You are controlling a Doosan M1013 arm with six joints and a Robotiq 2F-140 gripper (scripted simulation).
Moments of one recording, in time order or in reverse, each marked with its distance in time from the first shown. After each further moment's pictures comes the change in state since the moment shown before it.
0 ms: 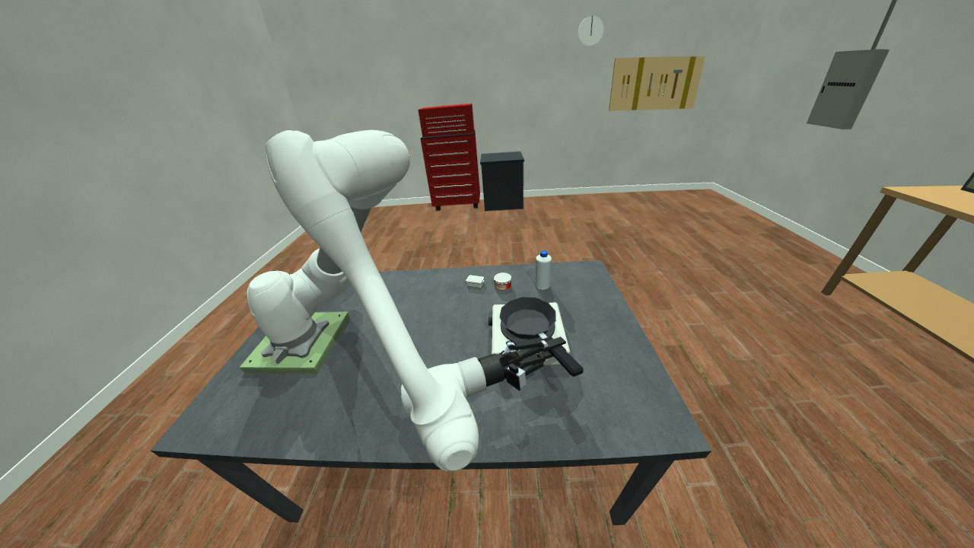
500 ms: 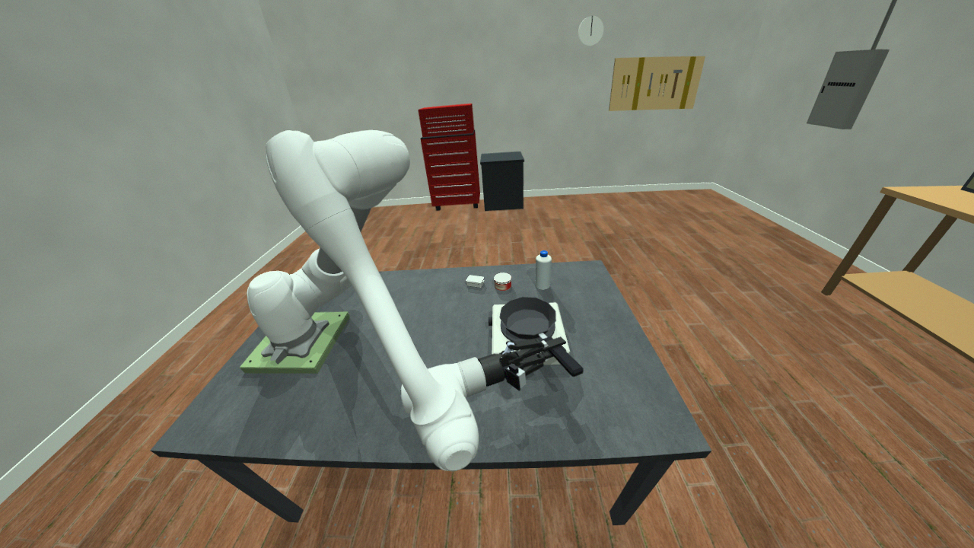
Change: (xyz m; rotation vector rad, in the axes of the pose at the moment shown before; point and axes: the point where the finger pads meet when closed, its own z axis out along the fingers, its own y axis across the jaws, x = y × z) arm 0.000 0.000 0.000 0.000 0.000 0.000
